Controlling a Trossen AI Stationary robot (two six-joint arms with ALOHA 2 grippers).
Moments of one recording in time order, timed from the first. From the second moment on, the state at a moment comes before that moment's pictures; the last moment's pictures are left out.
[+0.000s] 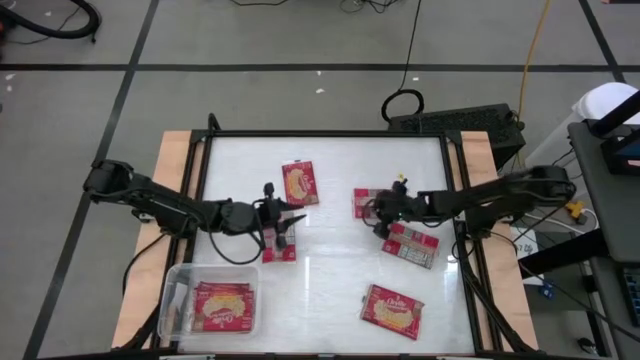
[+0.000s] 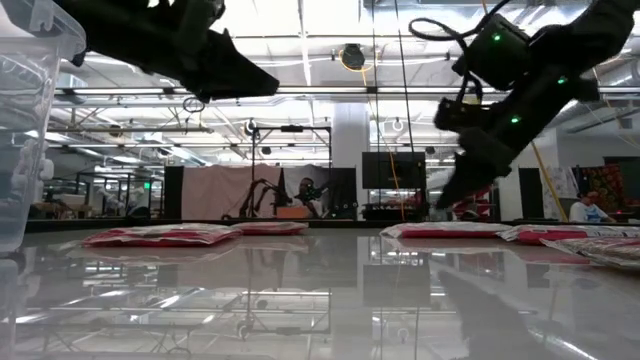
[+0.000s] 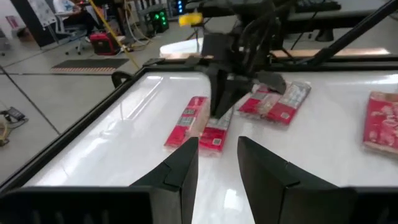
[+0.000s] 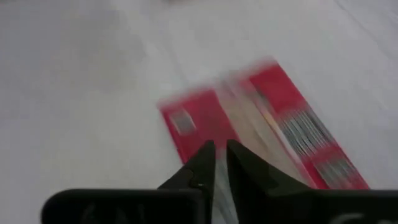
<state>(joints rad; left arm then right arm) -0.18 1.32 0.52 0.58 -0.43 0.02 -0.04 1.30 0.43 0.01 0.28 0.31</state>
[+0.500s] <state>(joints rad) -0.14 1.32 0.53 0.55 -0.44 0.01 -0.02 1.16 0.45 -0.53 0.31 0.70</state>
